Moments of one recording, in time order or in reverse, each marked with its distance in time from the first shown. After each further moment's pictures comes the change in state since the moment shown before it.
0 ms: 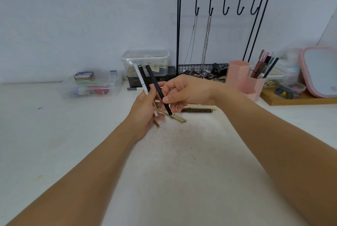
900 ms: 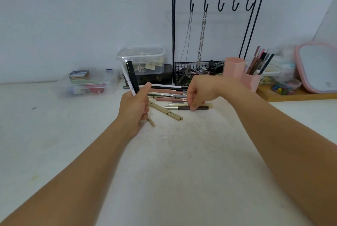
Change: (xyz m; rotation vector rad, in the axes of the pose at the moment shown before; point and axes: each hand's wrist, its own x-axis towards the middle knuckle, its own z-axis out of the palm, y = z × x) left_hand 0.004 0.002 -0.009 0.075 0.228 -0.026; right_hand -0.012 0.022 -0.038 -0.715 0.117 0.306
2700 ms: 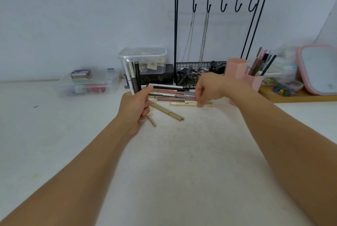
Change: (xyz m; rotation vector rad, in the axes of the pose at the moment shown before) left_hand 0.002 0.001 -0.005 0.024 -0.033 -0.032; right_hand 0.004 0.020 0.000 -0.052 0.125 0.074
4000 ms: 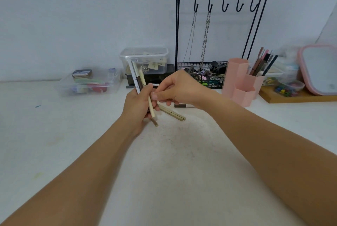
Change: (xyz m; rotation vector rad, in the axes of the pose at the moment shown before) left_hand -0.002 -0.001 0.005 0.021 -0.017 0.088; right_hand -0.014 -0.082 0.024 0.774 0.105 -0.238
